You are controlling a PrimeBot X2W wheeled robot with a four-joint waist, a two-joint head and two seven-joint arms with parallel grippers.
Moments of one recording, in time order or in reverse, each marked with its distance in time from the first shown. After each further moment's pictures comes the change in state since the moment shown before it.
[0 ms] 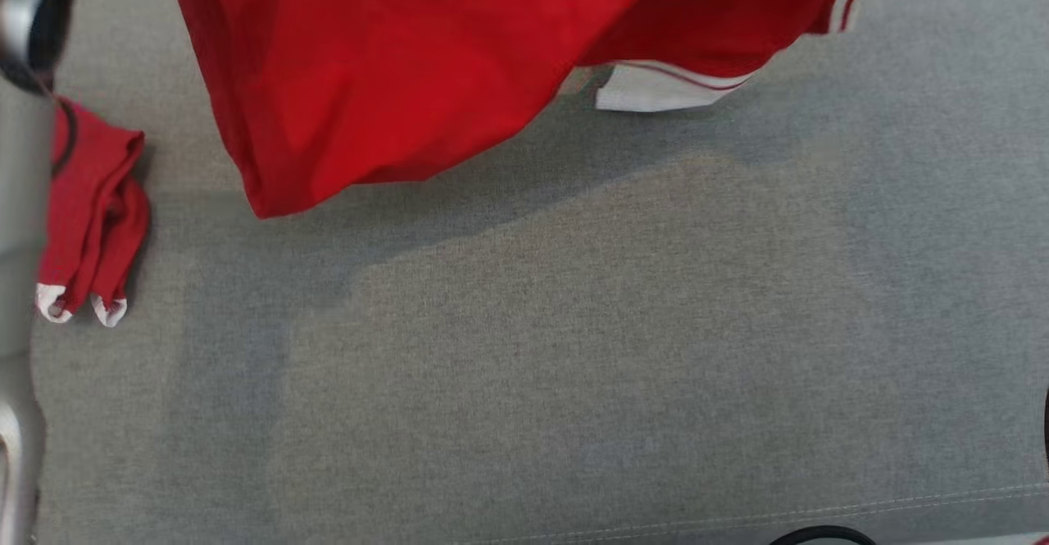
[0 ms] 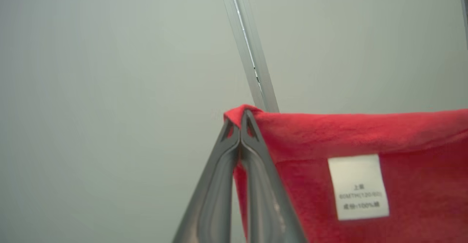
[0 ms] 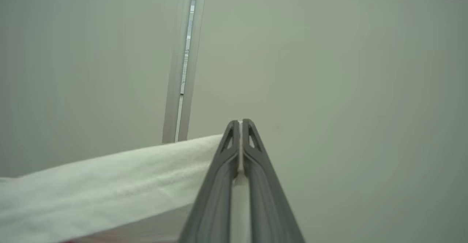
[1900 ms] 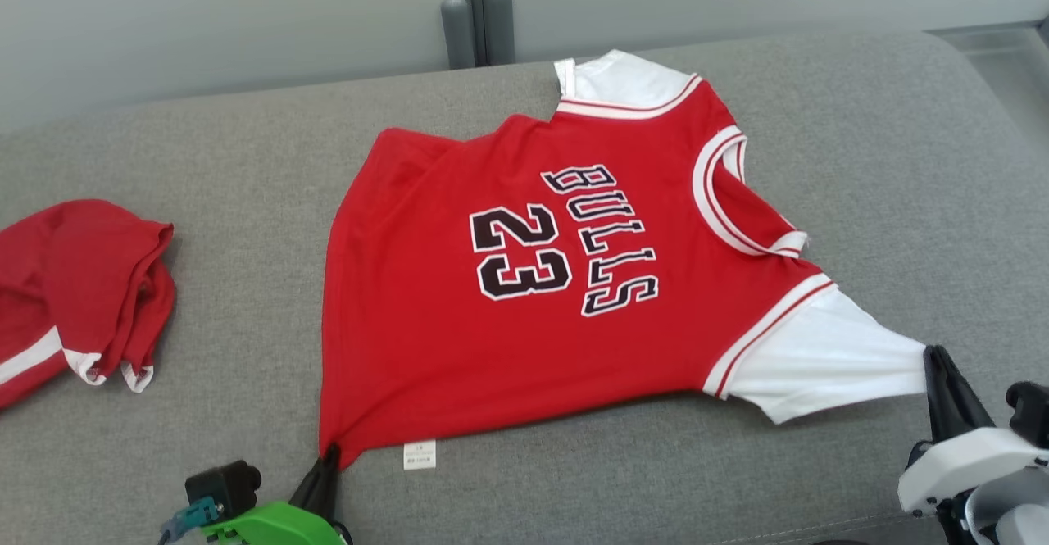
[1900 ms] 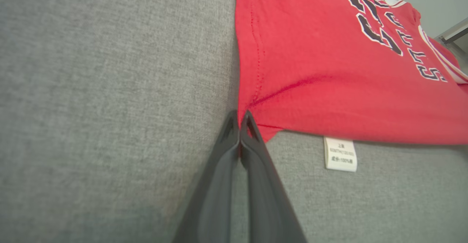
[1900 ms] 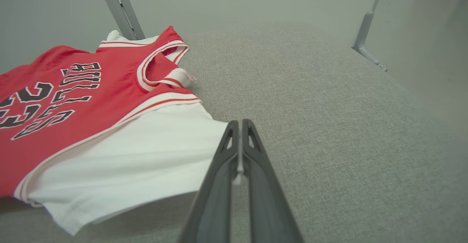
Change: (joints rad) left arm 0.894 -0.143 -0.201 0.430 -0.567 -0.004 -0.183; right arm 0.989 0.101 -0.110 0.135 0.095 0.001 -0.147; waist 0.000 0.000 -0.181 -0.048
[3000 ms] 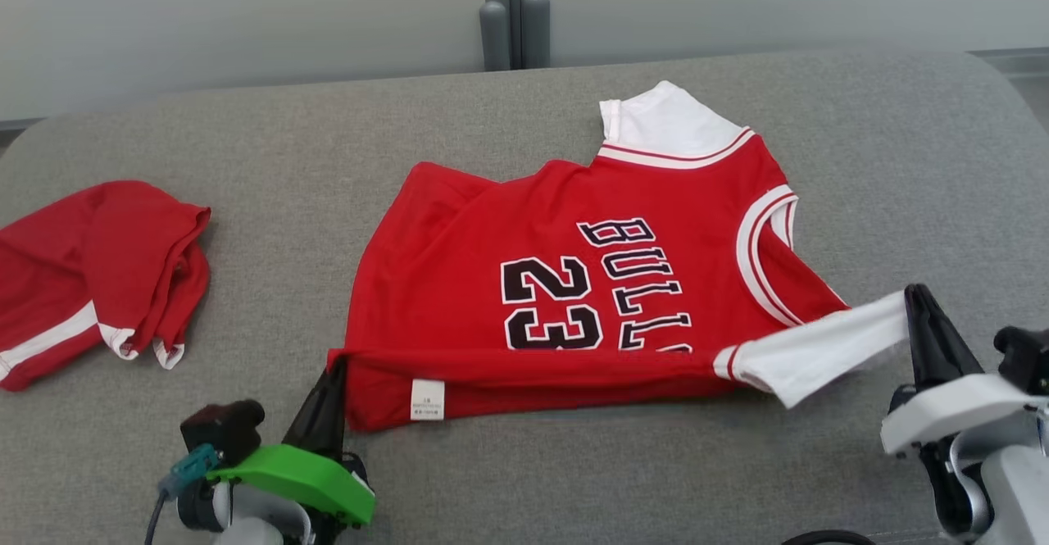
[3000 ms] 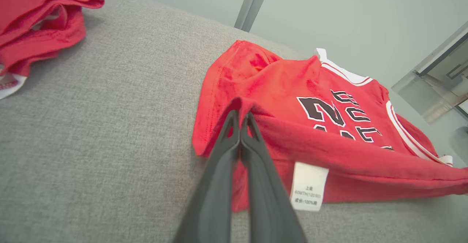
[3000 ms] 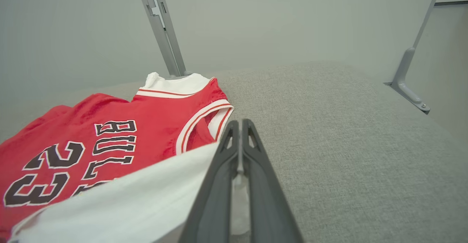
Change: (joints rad) left arm 0.087 -0.044 0.178 -0.331 0.211 0.001 0.009; right arm -0.021 -0.008 0.058 -0.084 0.035 0.000 0.000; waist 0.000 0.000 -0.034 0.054
